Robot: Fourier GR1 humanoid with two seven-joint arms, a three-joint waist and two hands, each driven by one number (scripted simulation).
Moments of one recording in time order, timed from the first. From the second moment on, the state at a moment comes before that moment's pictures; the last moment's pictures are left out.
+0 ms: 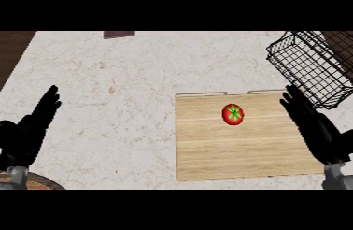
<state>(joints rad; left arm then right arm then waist) -0.02 0.54 -0.13 -1.54 0.22 0.19 0.12 -0.06 -0.47 0.14 -1.45 -0.48 0.05 -0.04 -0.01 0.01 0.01</state>
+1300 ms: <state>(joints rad) -0.11 0.29 -0.25 -1.36 0.22 0.06 -0.10 -0.71 -0.44 0.53 -1.31 0.15 -0.01 0.29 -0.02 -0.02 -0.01</state>
